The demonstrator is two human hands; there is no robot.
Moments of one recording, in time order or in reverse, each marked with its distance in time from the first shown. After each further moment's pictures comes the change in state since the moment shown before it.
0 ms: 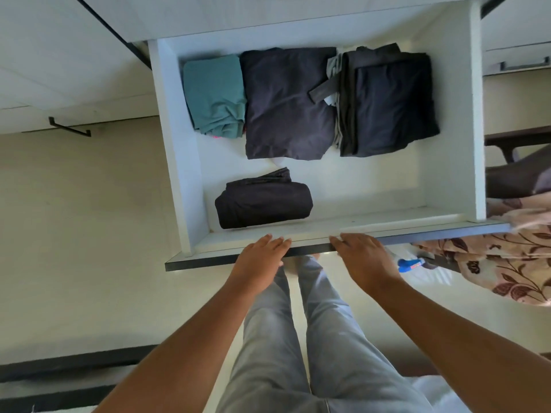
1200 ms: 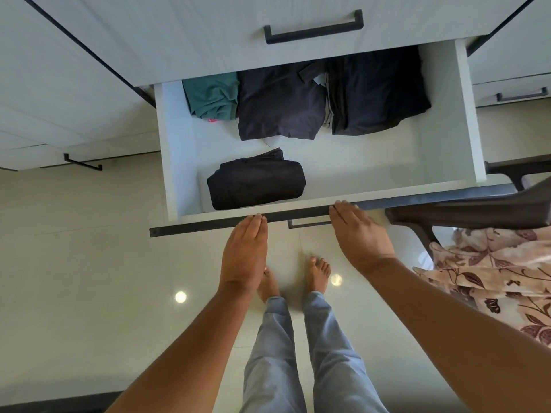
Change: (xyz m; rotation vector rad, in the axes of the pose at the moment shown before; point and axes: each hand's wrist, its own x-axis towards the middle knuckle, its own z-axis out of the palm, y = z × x) left_hand 0.046 -0.016 -0.045 0.094 0.626 -0.217; right_hand 0.084 0.018 -0.049 0.029 0.595 -0.041
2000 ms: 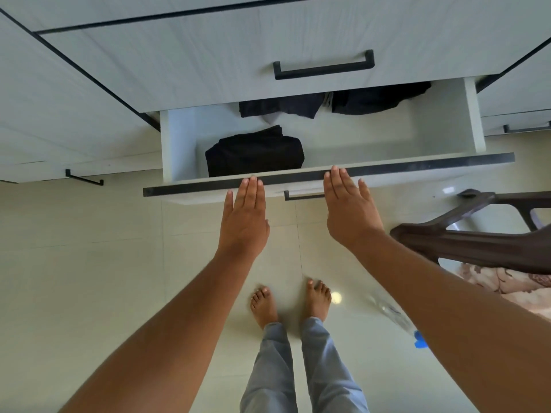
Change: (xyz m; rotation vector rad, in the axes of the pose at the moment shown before) left_hand 0.120 -0.023 -0.026 0.184 -0.129 -0.081; right_hand 0.123 0.010 -0.017 -0.260 -0.264 0.087
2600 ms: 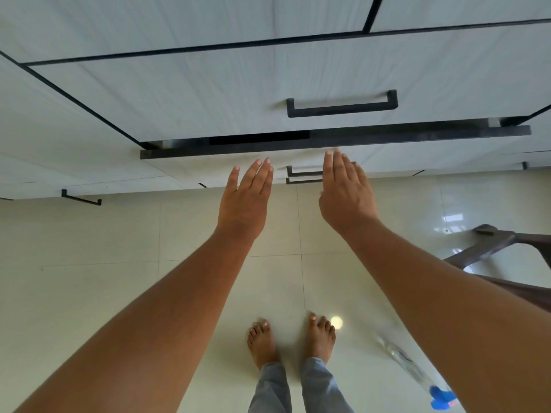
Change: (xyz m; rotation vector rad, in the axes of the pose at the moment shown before) left_hand 0.116 -0.031 -0.018 0.271 0.158 0.114; right_hand 0.118 0.000 -0.025 0.090 0.248 0.053
